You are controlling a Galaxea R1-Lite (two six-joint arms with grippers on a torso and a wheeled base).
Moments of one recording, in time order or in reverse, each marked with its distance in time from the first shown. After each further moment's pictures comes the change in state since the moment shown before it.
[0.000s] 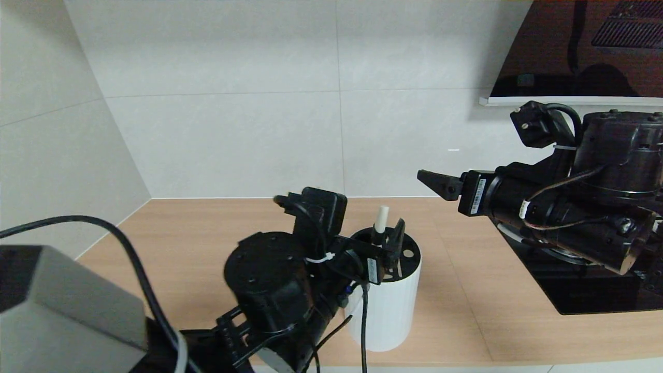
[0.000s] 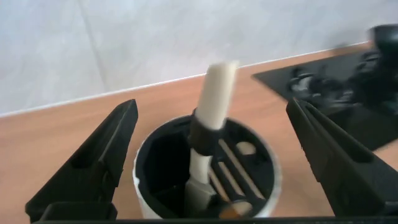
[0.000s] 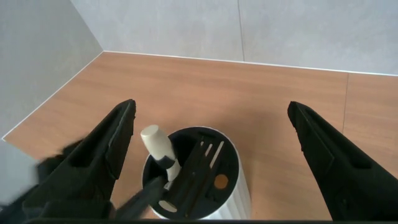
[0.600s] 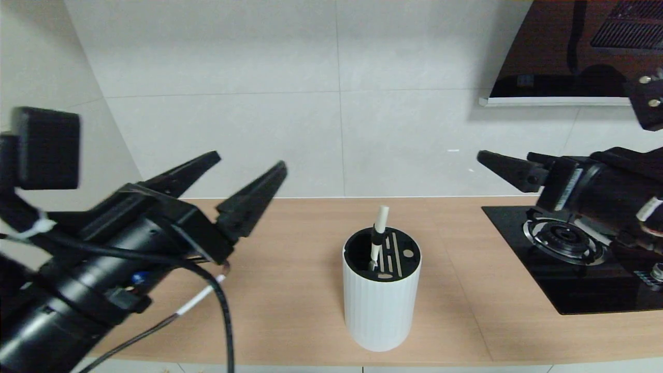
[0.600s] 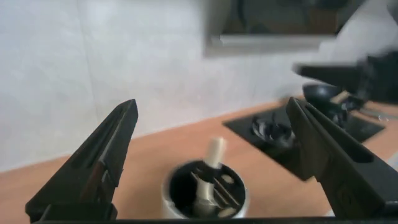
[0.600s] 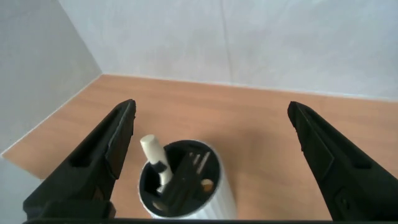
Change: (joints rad) left arm 0.197 -0.620 0.194 0.263 -0.208 -0.017; right arm -0.067 -0.261 0.138 0.003 -0.004 -0.081
